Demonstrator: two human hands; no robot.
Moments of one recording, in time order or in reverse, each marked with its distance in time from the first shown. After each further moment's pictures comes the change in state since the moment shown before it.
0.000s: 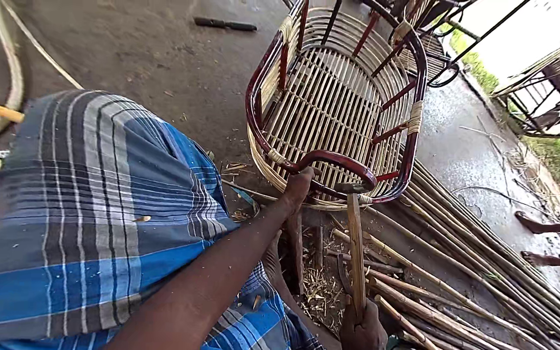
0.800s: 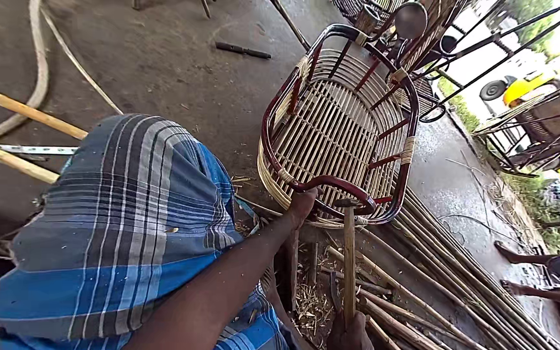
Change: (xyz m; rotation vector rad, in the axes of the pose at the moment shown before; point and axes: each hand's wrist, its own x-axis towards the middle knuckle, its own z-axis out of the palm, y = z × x) left_hand 0.002 0.000 0.000 -0.060 -0.010 -0.076; right_hand 0.007 -0.036 -0.006 -0.210 -0.109 0.062
